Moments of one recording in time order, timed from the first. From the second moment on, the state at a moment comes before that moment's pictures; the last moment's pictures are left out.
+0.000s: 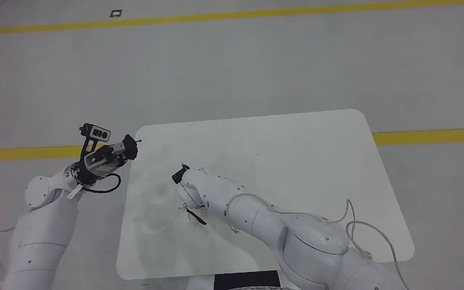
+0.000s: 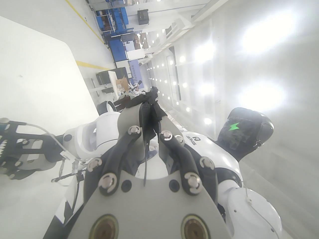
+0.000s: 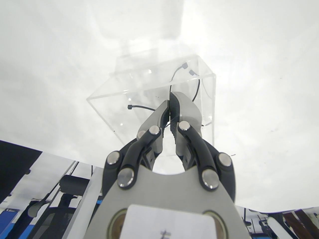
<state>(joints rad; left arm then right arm) 1.35 -0.88 -1.56 -1.27 -1.00 -0.34 -1.39 -0.68 -1.97 0.27 -0.57 -0.81 0.34 1.14</state>
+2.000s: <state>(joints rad) 1.35 -0.88 -1.56 -1.27 -1.00 -0.34 -1.39 -0.84 -1.75 0.59 -1.09 -1.01 0.33 1.25</state>
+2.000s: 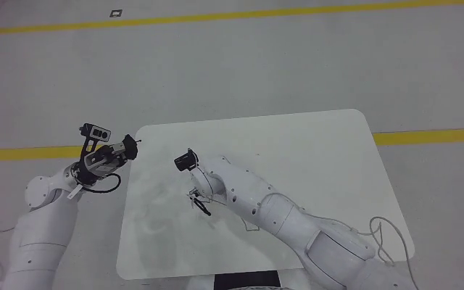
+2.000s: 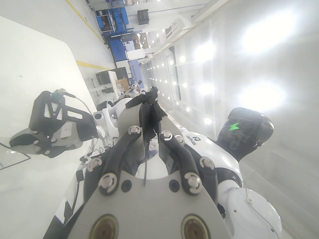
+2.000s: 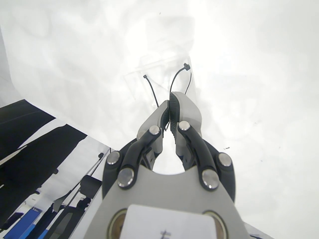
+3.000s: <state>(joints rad) 1.35 -0.88 -1.56 -1.27 -1.00 -0.34 -1.39 -1.13 -1.63 0.90 -1.50 -0.93 0.14 1.07</state>
